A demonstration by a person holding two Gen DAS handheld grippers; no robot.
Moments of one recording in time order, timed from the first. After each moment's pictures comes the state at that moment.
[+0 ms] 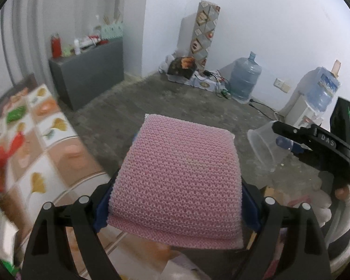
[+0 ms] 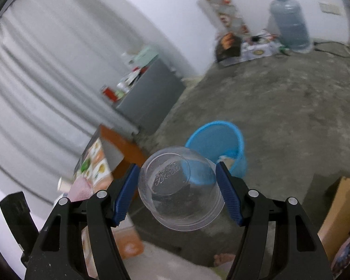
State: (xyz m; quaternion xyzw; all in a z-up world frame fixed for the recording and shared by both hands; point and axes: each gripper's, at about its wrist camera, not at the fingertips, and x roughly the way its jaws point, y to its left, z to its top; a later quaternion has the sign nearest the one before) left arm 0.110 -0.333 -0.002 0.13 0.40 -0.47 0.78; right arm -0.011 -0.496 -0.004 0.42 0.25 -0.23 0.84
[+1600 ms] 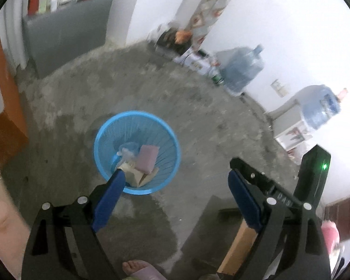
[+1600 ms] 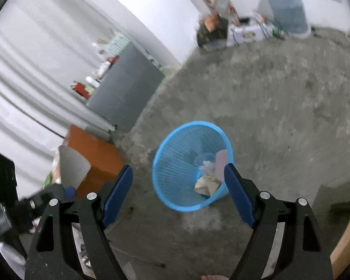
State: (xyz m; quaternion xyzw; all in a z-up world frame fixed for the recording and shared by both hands) left arm 0.215 -0.458 -0.042 0.08 0.50 -0.49 0.71; right arm 0.048 -0.565 -0.079 0.42 0.29 -0.25 0.83
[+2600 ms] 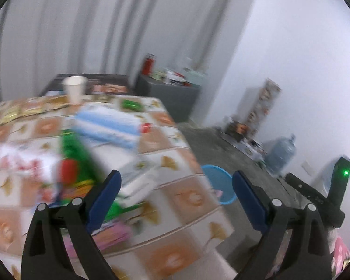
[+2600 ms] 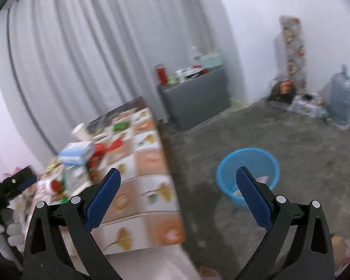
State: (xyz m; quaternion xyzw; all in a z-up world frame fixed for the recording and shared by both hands) left arm 0.119 -0.043 0.069 -0.07 0.32 -0.29 0.90; right arm 0.037 -0.366 0.048 0.20 0.26 -0.12 0.94
